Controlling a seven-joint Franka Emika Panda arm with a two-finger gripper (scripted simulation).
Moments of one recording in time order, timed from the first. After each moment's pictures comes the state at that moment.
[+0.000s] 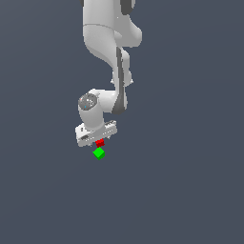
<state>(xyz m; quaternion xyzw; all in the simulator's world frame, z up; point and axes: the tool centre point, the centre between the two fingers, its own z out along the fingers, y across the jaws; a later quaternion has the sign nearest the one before) -0.030 -0.121 0.024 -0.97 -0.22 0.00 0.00</state>
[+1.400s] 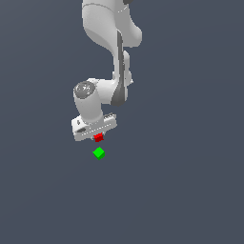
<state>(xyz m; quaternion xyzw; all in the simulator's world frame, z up) -0.030 -0.121 0.075 -0.97 -0.22 0.00 0.00</state>
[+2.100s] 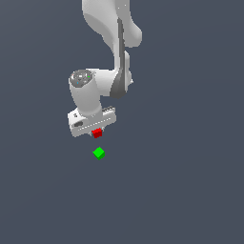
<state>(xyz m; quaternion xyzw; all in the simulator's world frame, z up) -0.028 -0.121 0.118 -0.97 -0.22 0.00 0.00</state>
